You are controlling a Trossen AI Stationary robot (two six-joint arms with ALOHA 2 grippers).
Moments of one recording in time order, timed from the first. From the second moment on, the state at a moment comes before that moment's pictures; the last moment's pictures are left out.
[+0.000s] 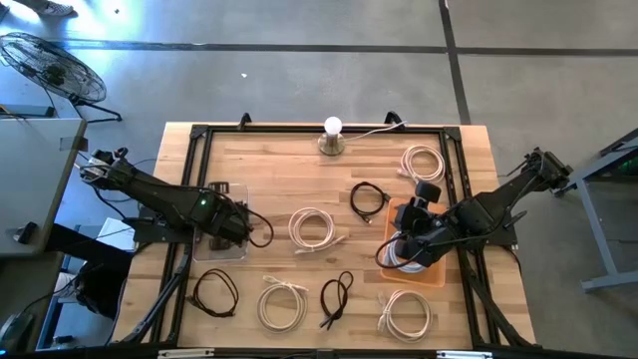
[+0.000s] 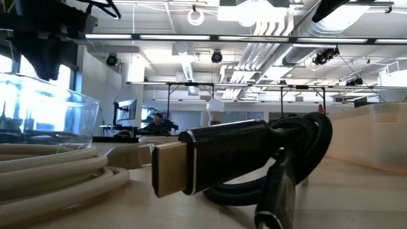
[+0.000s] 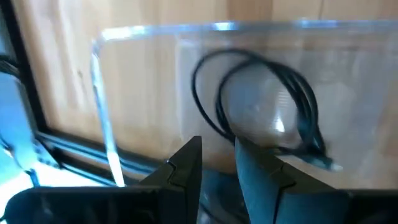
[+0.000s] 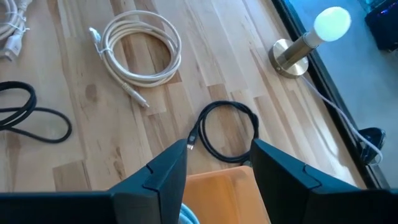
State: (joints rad) left arm -0.36 1.24 1.00 -1.41 -0.36 -0.44; right arm 0.54 1.29 1.26 -1.20 0.70 0.67
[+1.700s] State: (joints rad) left arm 0.01 1.49 1.00 -0.53 -0.19 0.61; right arm 0.54 1.29 1.26 -1.08 0.68 0.56
